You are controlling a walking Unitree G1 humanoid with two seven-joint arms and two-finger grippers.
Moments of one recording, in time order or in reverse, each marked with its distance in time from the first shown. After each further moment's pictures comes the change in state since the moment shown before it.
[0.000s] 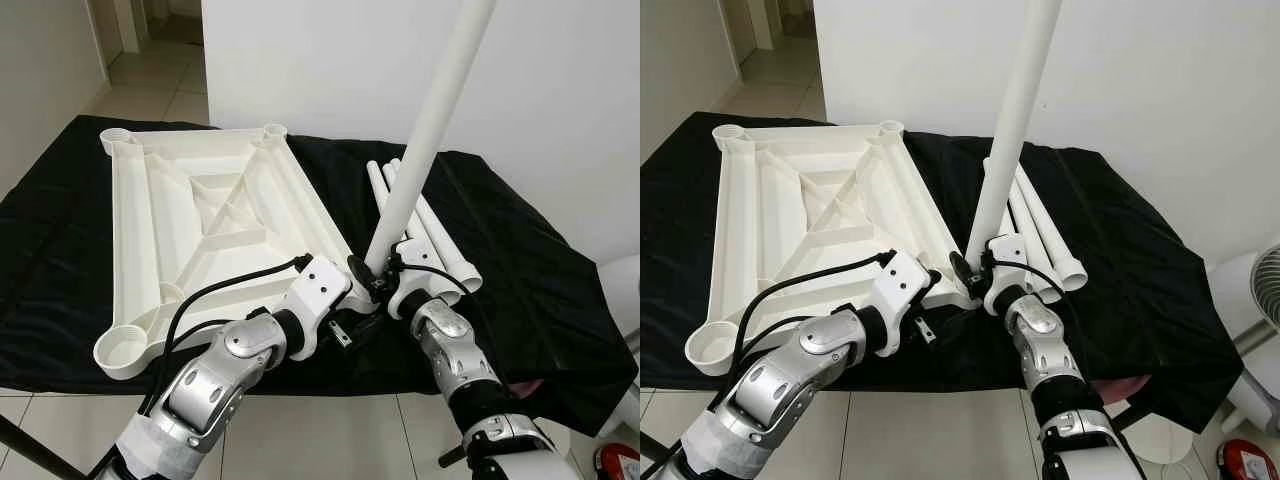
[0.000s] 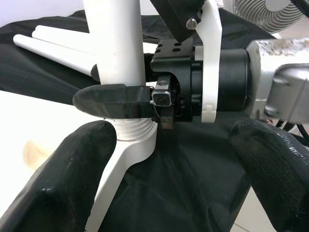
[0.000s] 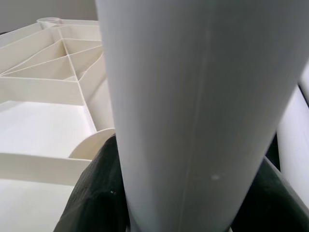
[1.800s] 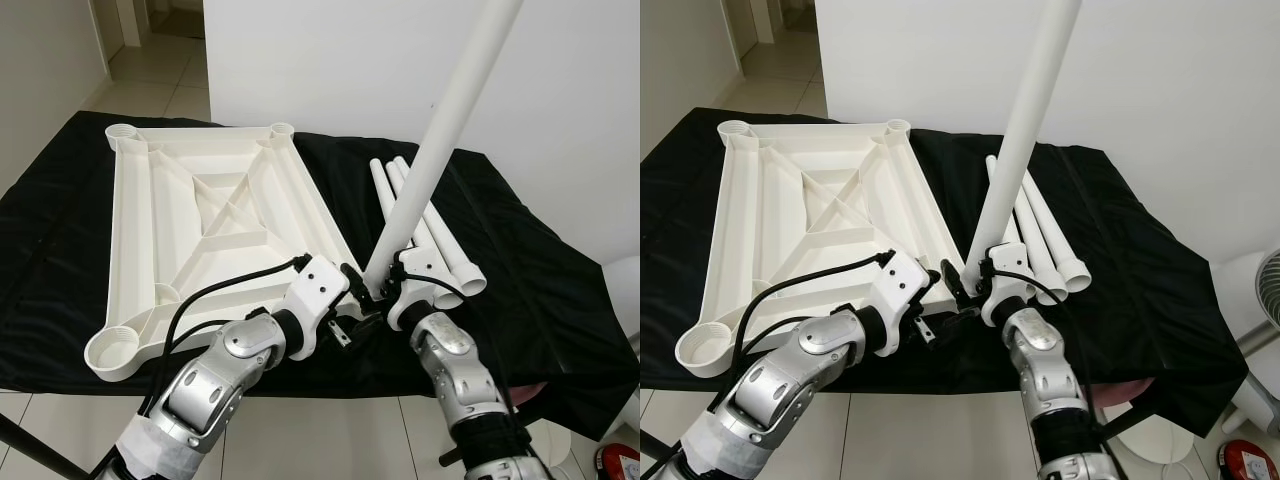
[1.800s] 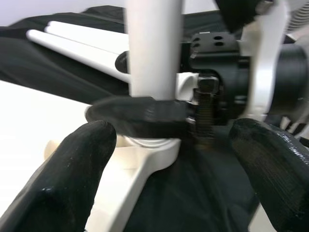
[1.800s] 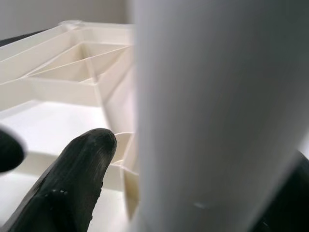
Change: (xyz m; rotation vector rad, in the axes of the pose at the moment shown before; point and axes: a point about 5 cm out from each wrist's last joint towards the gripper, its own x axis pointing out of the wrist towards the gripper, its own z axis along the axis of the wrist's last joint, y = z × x) left arm -0.002 0.004 0.000 0.000 -0.002 0.019; right arm -0.017 0.009 0.013 -0.007 -0.021 0.093
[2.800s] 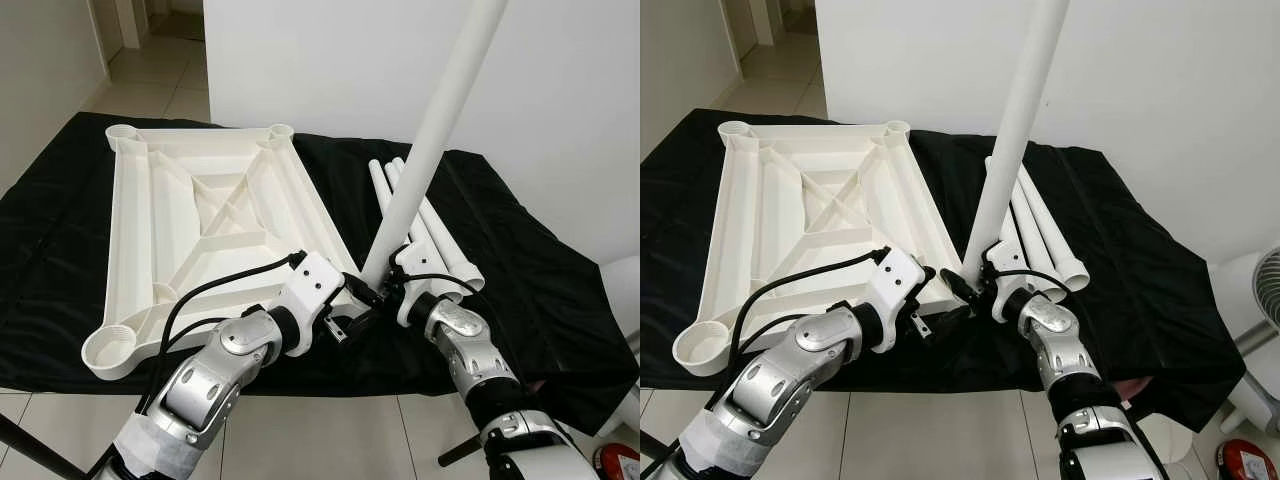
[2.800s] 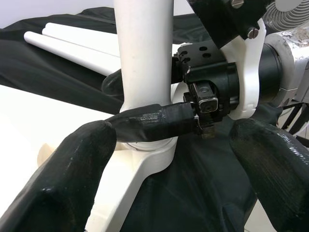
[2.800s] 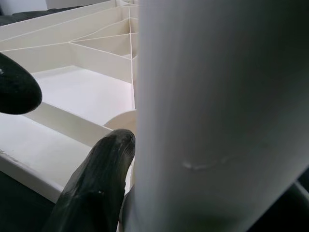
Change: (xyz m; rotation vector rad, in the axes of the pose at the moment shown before) left arm 0.000 0.002 -0.001 0.002 0.002 0.008; right arm 0.008 -0.015 -0.015 -0.084 0.063 0.256
